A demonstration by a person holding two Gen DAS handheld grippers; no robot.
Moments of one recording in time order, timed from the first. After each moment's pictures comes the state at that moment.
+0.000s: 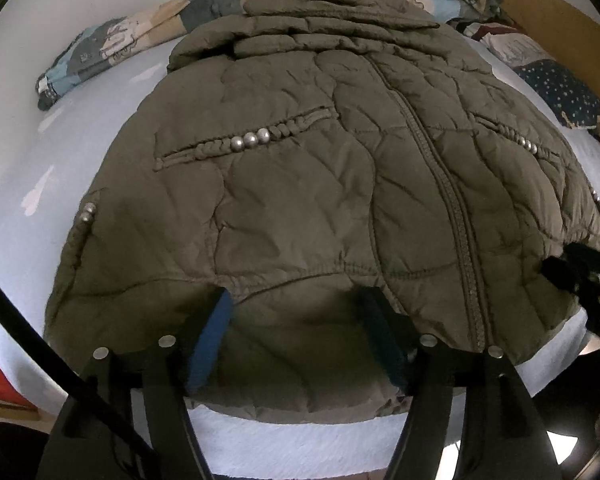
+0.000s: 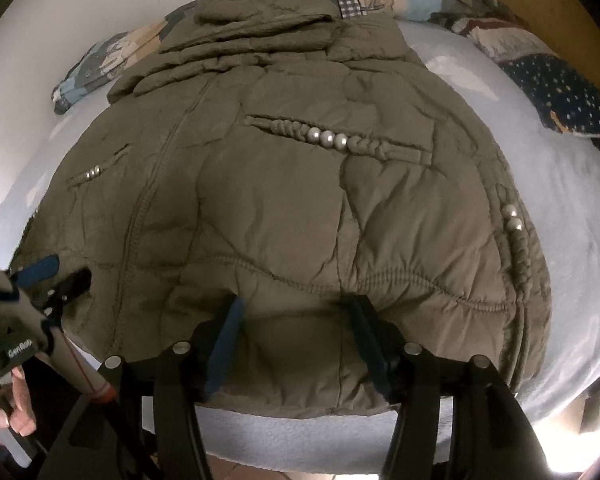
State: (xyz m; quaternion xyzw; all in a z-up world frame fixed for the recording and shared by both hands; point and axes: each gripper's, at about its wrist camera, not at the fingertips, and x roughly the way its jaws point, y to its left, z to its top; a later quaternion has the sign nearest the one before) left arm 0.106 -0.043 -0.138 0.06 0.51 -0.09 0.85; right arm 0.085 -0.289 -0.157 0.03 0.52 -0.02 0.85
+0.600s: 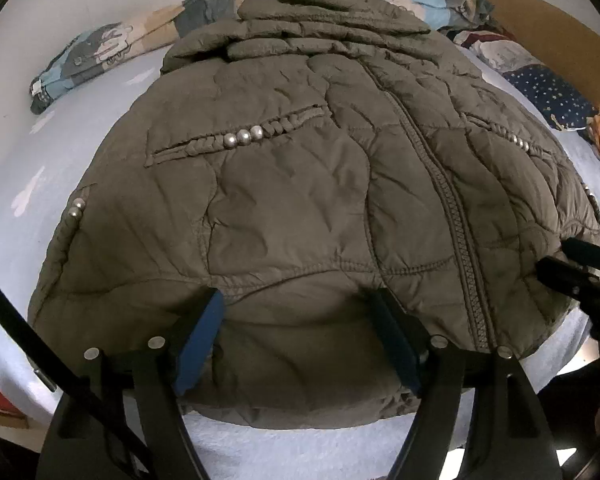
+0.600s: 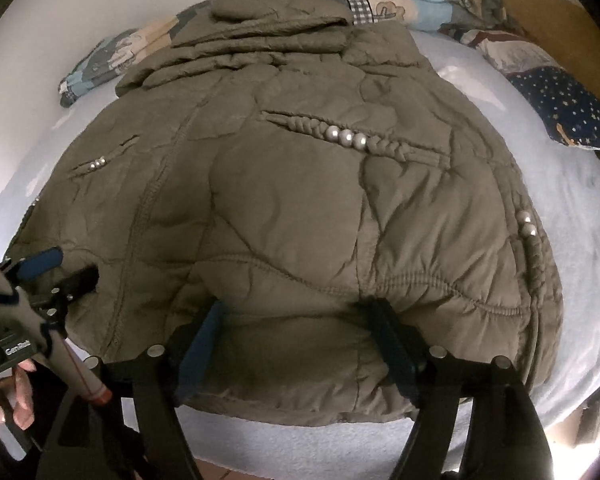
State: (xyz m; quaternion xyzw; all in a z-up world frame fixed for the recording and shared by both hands) left arm 0.098 -0.040 -0.145 0.06 0.48 -0.11 0.87; right arm 0.084 -0.283 -0.165 0.02 0.51 -0.01 0.86
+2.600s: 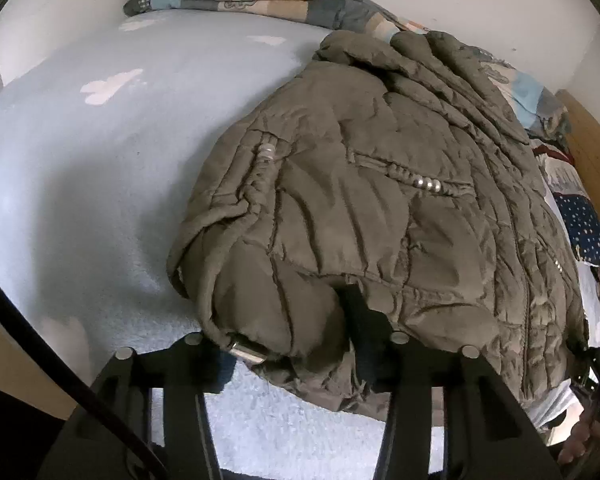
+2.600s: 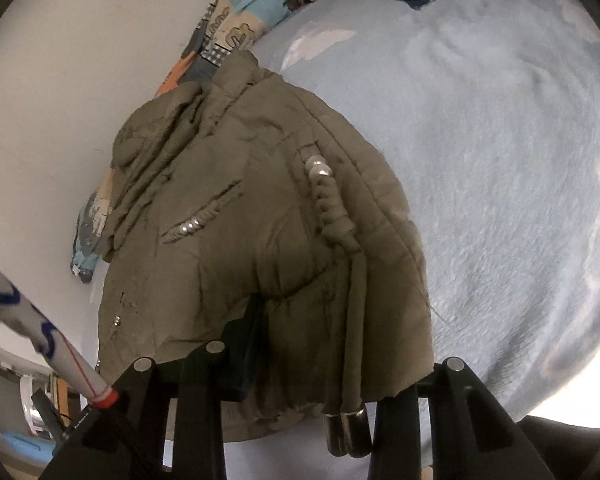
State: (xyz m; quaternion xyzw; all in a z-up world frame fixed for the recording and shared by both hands) left arm 0.100 0.094 -0.132 -0.14 0.49 -0.01 0.86; right arm 0.043 -0.409 -0.171 0.35 0.43 -0.08 0.83
